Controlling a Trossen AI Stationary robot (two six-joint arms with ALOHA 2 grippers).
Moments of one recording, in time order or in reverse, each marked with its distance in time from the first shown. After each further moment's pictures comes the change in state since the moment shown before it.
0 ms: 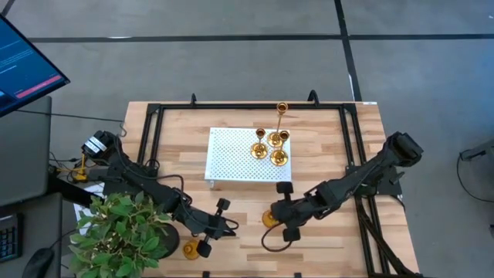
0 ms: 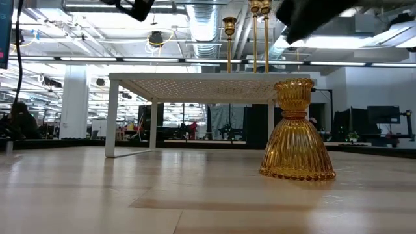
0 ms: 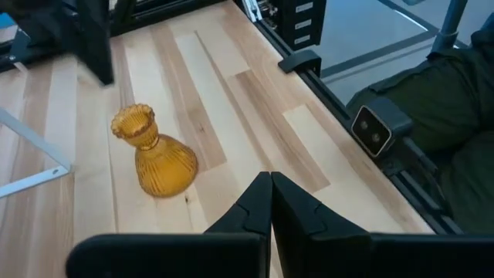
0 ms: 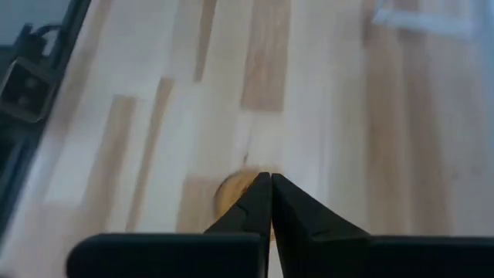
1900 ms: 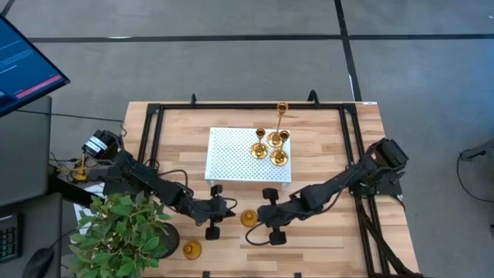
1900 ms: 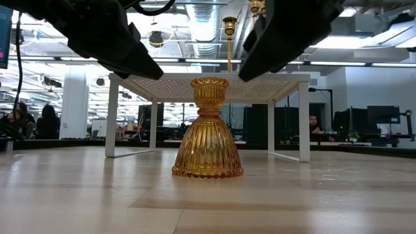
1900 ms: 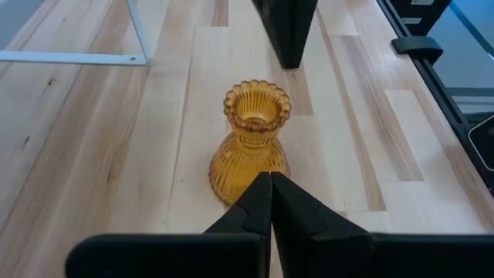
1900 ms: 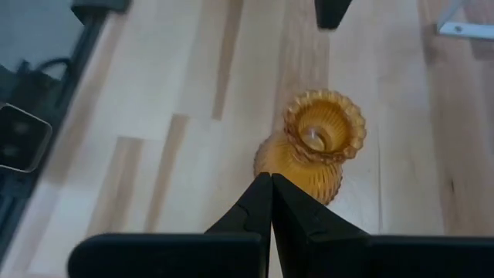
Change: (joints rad) left arm 0.084 0.000 -0.165 0.087 -0.127 -0.314; right arm -0.072 0.176 -0.027 0.312 -0.118 -0.035
